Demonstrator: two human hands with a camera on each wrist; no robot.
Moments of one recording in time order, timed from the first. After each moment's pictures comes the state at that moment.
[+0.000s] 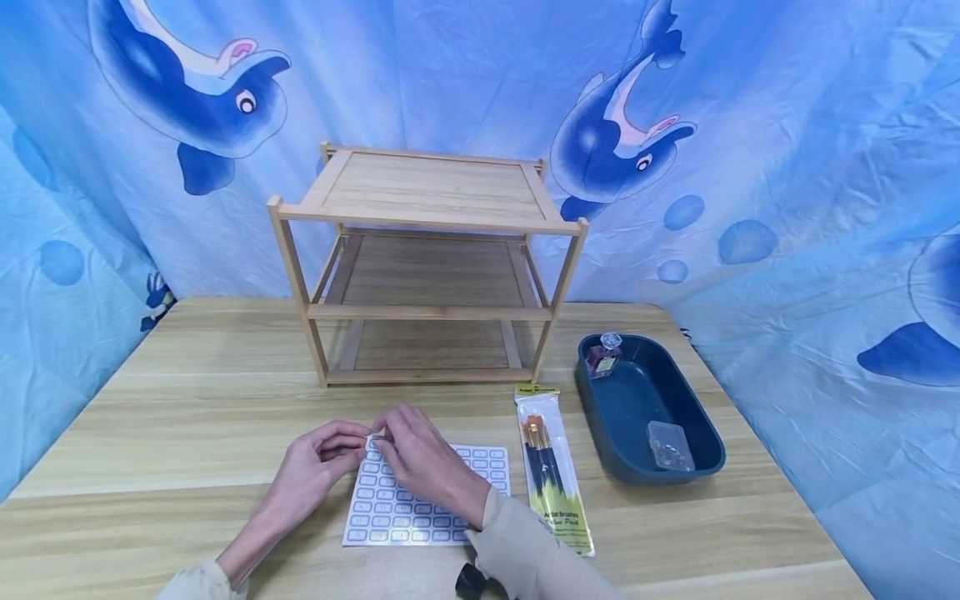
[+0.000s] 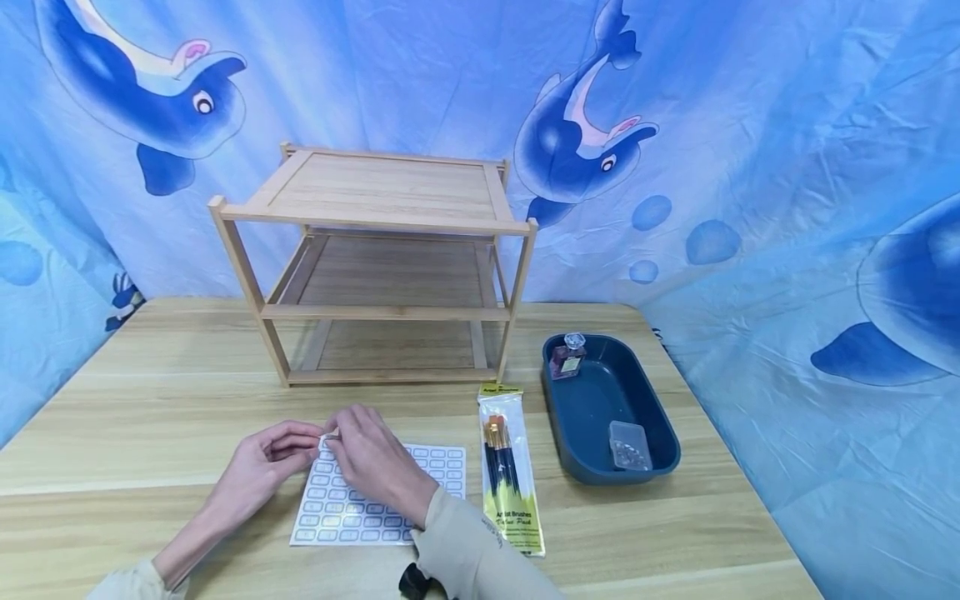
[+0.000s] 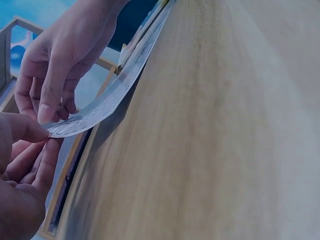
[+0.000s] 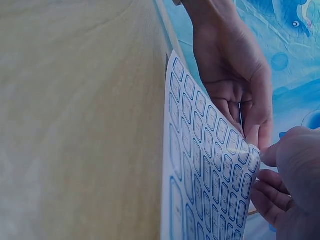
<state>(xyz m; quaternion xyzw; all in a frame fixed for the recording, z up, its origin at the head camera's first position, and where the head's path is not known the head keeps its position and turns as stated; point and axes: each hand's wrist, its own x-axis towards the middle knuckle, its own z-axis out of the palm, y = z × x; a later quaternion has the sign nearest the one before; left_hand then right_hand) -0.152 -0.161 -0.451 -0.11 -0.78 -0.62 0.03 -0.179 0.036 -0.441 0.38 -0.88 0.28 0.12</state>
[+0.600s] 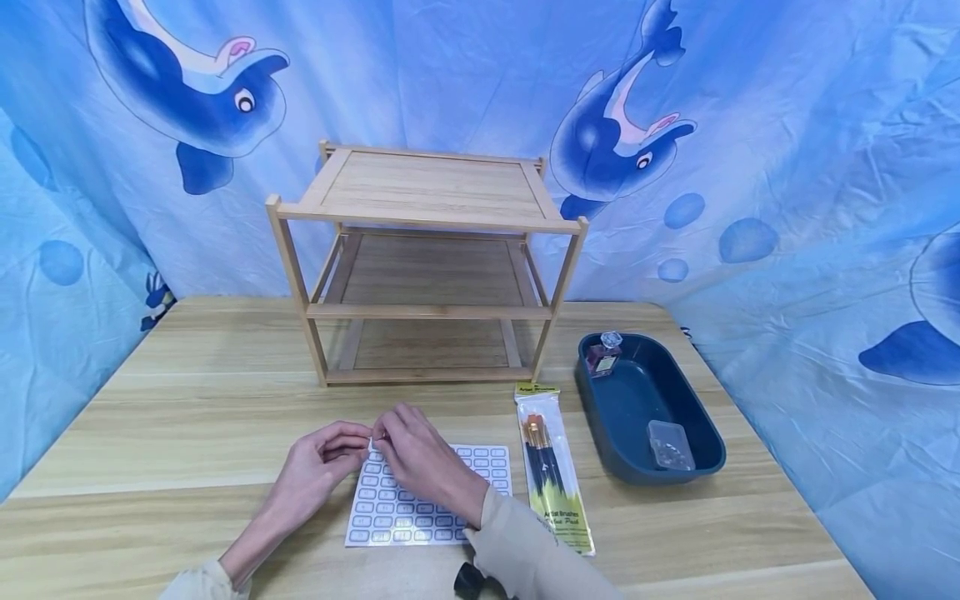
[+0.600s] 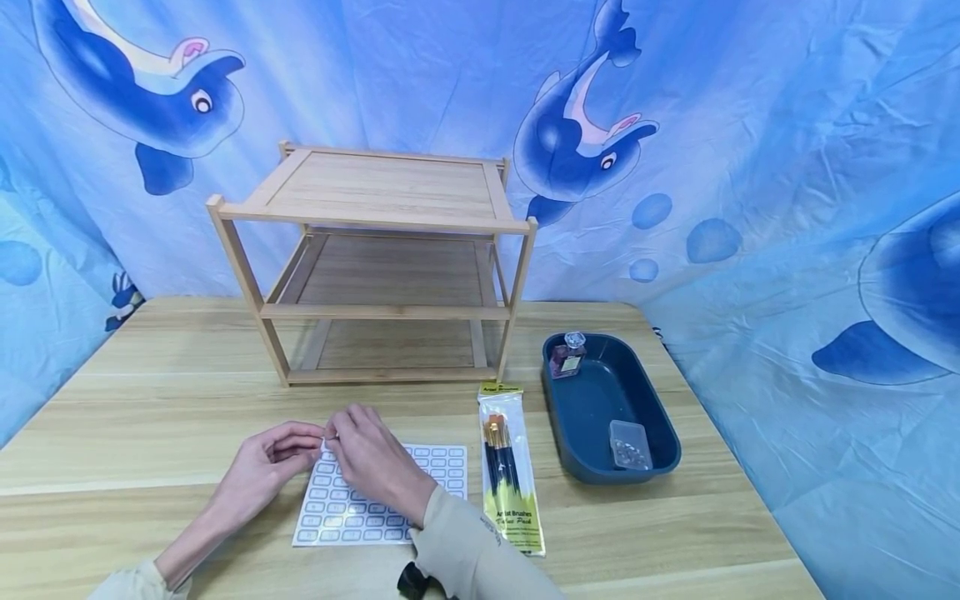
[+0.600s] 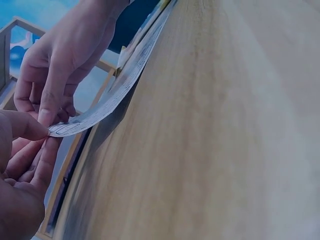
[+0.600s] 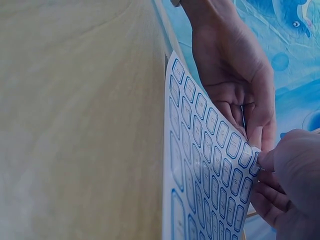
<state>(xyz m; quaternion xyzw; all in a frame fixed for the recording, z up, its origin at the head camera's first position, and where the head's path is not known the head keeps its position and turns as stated) -0.150 -0.157 -0.449 -0.11 -0.78 -0.62 0.02 -0.181 0.035 -0.442 0.38 -0.88 0.26 0.11</state>
